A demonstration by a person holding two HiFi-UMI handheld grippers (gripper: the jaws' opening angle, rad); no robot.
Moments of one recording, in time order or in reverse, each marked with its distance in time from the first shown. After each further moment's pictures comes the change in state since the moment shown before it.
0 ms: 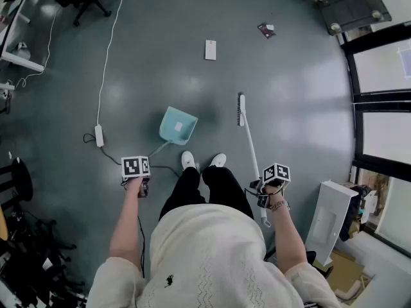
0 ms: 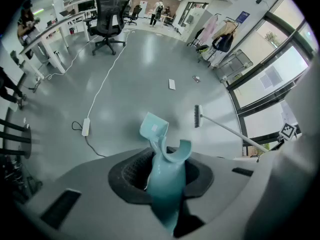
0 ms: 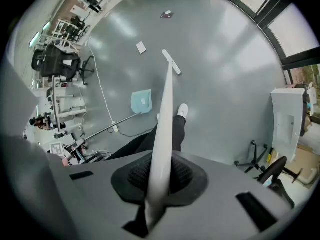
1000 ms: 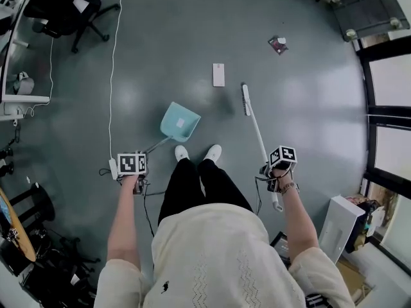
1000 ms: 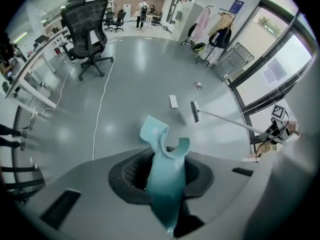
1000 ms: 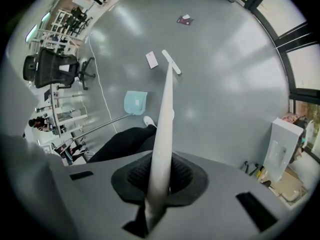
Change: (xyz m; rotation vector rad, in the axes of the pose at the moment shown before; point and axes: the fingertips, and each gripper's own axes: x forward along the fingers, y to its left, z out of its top) left arm 0.011 0.003 0.353 0.159 0.007 0.052; right arm -0.087 0.132 0.322 -0.053 0.040 -0.040
